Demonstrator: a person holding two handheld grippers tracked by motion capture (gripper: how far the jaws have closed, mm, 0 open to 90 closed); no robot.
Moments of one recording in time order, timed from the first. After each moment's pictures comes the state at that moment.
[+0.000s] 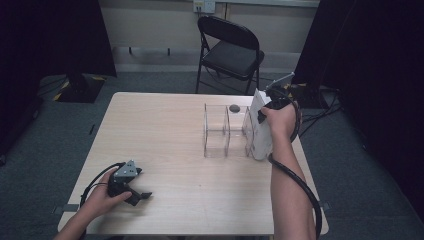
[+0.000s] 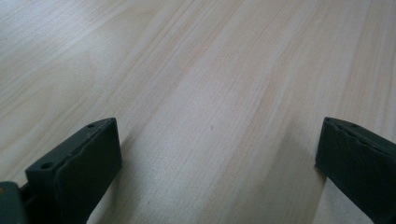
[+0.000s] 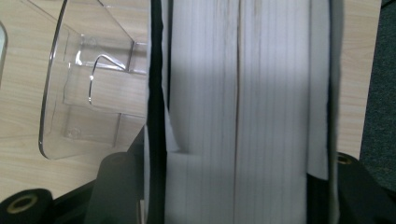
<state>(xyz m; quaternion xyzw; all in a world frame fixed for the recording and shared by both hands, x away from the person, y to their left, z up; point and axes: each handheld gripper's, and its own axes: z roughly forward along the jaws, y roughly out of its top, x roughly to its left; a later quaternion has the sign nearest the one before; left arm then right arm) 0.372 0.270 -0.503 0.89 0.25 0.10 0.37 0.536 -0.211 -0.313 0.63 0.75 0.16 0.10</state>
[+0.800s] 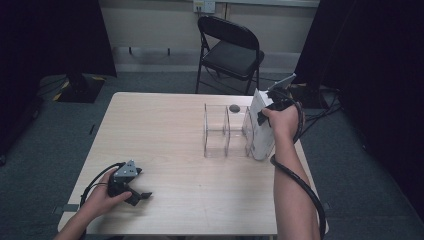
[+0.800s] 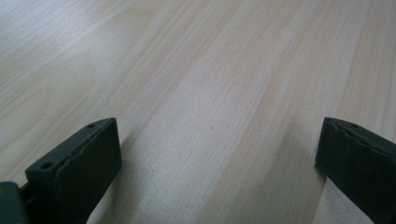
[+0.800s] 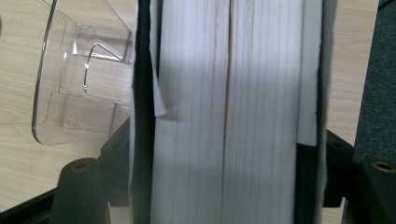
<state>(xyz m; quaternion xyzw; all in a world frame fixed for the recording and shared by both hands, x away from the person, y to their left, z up) 0.372 0.270 -0.503 0.89 0.25 0.10 0.37 0.530 -0.216 -0.313 0.62 0.76 0.15 0.10</state>
